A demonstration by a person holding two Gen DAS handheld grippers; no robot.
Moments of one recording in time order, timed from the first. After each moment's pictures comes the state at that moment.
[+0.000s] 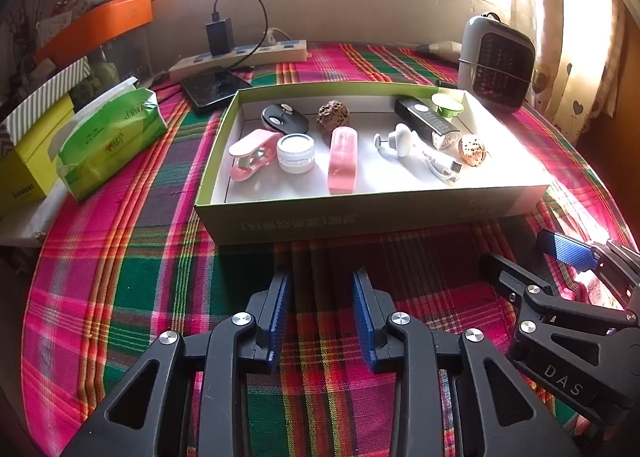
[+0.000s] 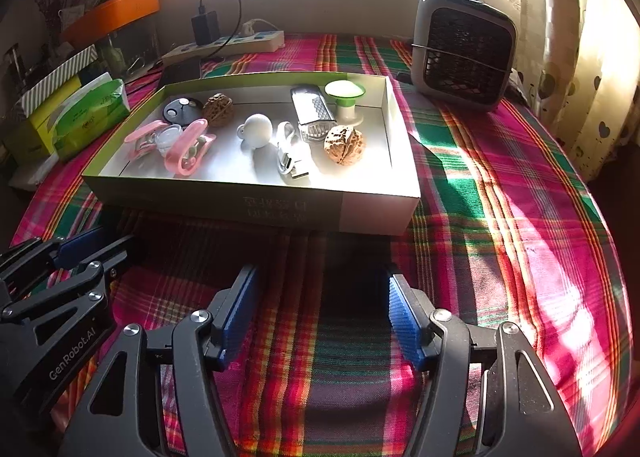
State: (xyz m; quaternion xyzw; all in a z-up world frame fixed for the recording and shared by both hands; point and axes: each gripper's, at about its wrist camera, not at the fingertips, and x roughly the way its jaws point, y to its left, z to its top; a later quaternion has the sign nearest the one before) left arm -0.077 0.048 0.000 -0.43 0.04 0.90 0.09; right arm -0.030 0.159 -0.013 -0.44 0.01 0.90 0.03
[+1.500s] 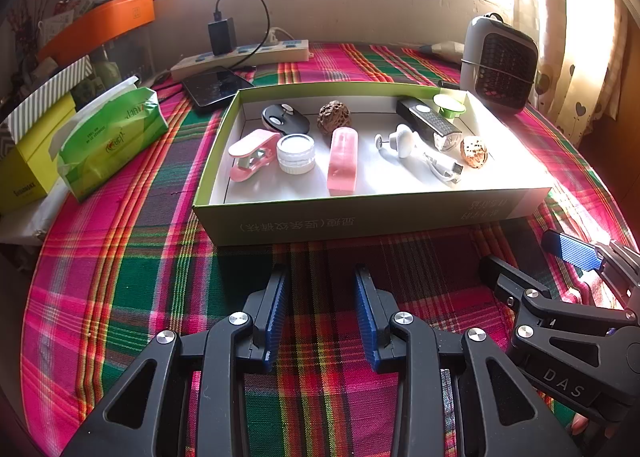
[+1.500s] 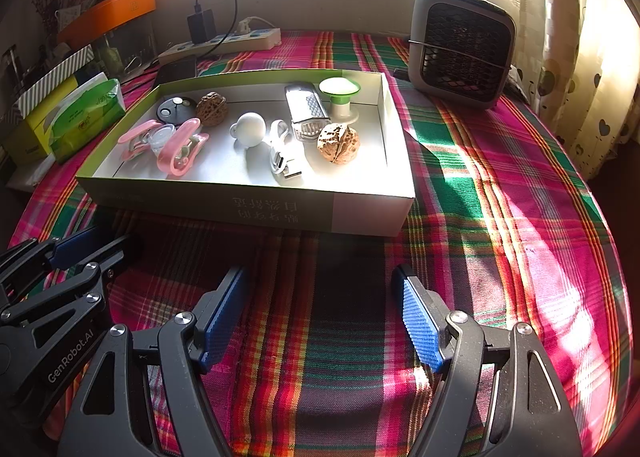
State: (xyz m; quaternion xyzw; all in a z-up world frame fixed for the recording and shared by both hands) left arm -0.078 0.047 -0.001 -0.43 0.04 0.90 0.08; right arm -0.032 0.161 -0.015 -0.44 0.02 0.90 0.03
